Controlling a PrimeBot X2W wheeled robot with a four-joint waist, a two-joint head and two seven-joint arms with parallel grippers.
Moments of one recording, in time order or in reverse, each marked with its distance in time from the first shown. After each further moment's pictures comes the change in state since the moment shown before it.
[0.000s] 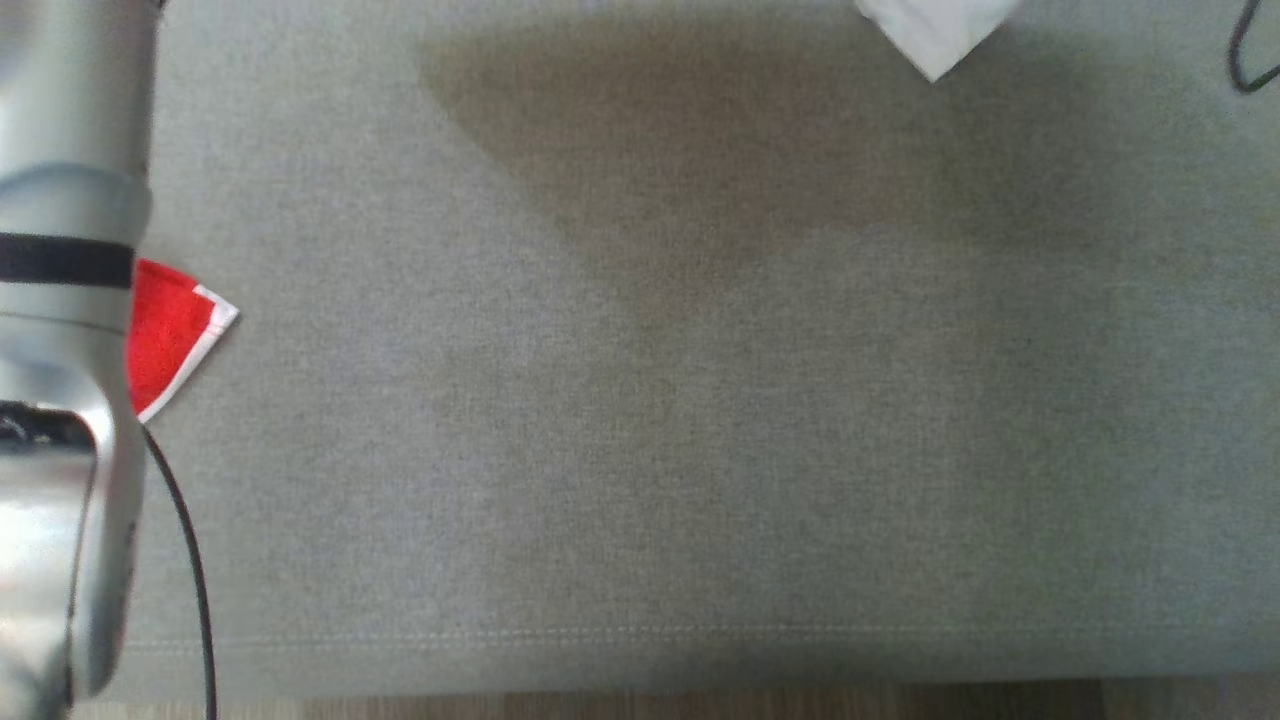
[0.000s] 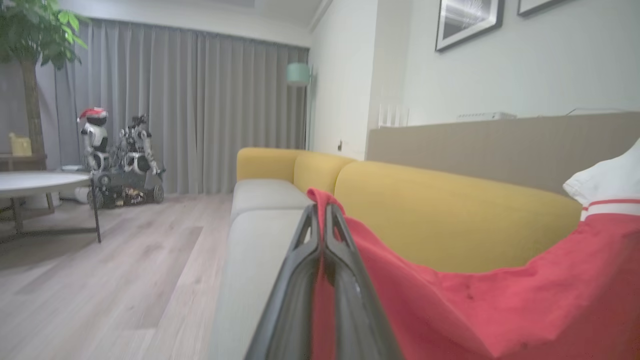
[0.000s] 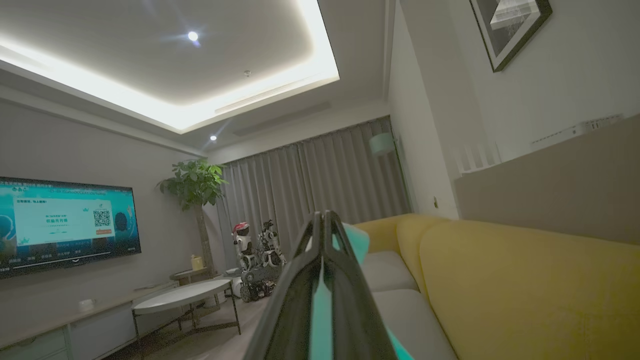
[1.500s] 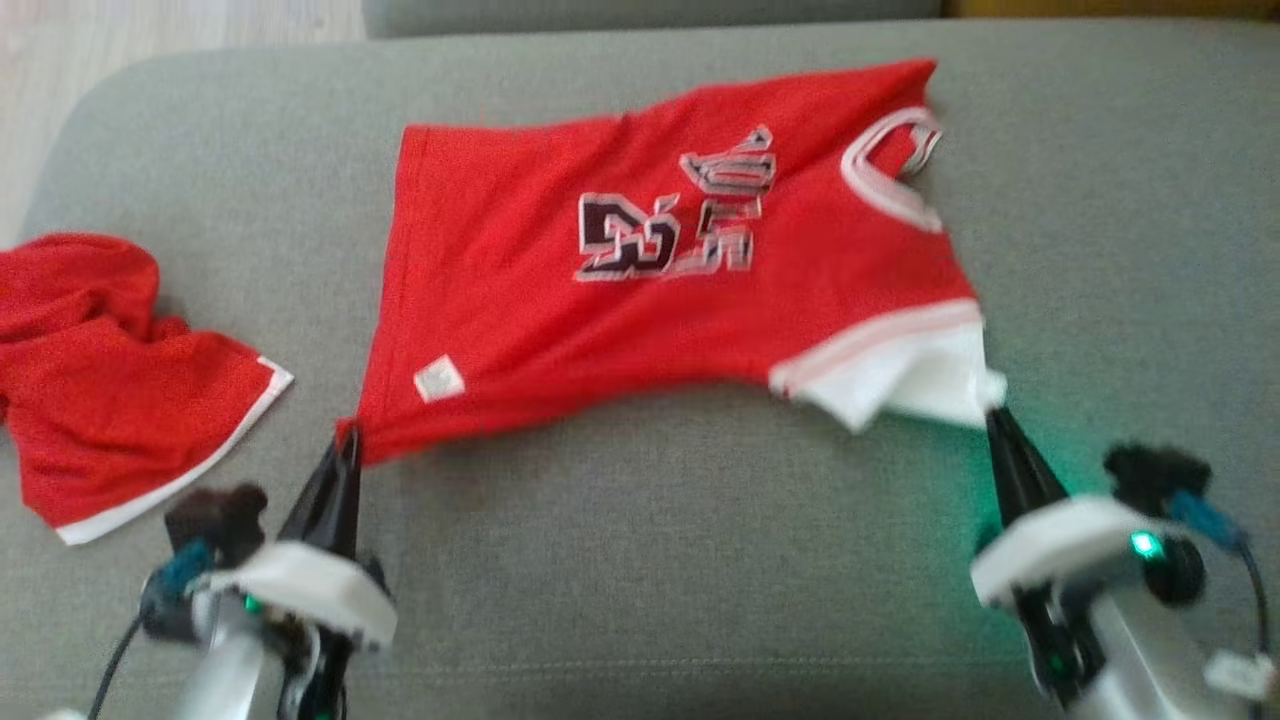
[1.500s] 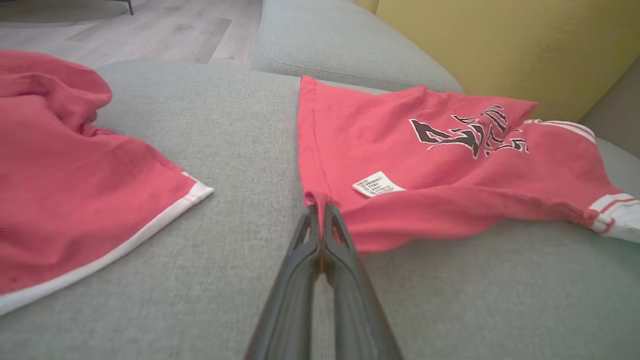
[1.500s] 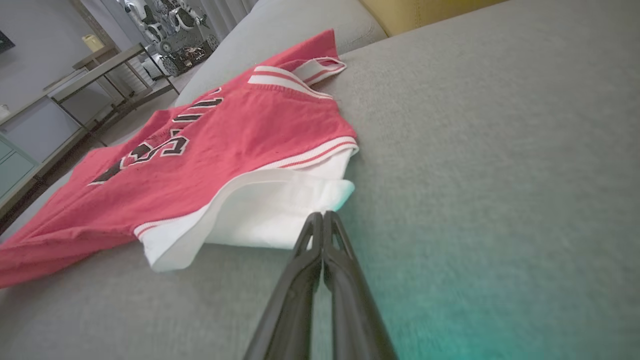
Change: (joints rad) left arm 1.188 -0.026 0.134 -0.325 0.088 0.010 0.002; right arm 1.341 -0.055 0.123 -0.263 0.161 0.000 0.030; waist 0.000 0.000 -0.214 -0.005
